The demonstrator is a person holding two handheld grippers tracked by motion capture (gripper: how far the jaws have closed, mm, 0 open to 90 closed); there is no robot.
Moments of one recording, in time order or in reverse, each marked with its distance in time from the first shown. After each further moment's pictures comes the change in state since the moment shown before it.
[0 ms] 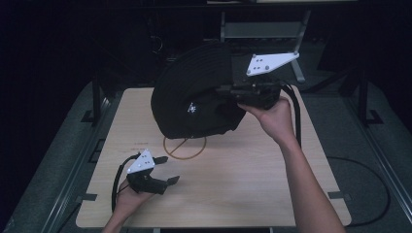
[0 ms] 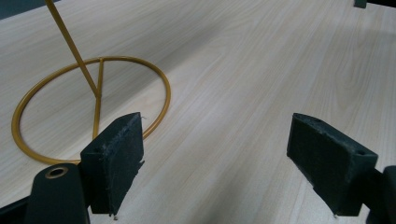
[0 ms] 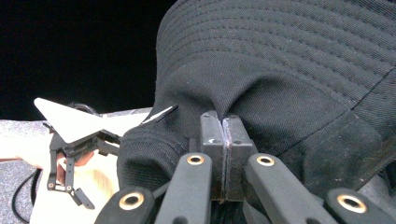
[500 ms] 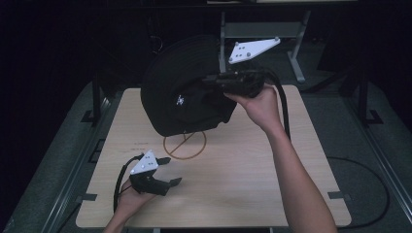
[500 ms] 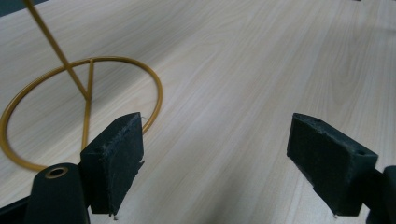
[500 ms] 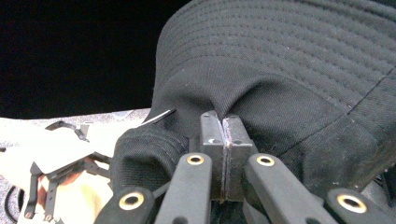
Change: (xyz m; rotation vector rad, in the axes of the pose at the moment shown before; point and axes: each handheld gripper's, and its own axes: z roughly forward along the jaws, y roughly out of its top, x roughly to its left) left arm -0.005 0.002 0.007 0.020 -0.020 0.036; right arm -0.010 0.026 0.029 0.012 0.006 -0.031
